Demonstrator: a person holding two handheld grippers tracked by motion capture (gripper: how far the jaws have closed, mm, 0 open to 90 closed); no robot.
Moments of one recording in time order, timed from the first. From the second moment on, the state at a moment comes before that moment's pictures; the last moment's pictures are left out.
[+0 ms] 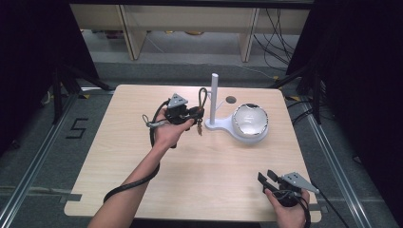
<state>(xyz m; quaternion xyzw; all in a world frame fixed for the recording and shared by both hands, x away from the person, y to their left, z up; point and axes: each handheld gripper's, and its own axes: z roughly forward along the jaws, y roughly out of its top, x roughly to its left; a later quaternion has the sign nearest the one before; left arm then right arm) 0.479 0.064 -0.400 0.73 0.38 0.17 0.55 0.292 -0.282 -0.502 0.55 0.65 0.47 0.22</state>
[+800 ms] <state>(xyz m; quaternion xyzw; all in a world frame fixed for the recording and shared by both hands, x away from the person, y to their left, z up) 0.487 0.056 -0.406 0.73 0.39 0.16 0.54 0.292 -0.282 -0.501 0.55 0.65 0.47 0.22</state>
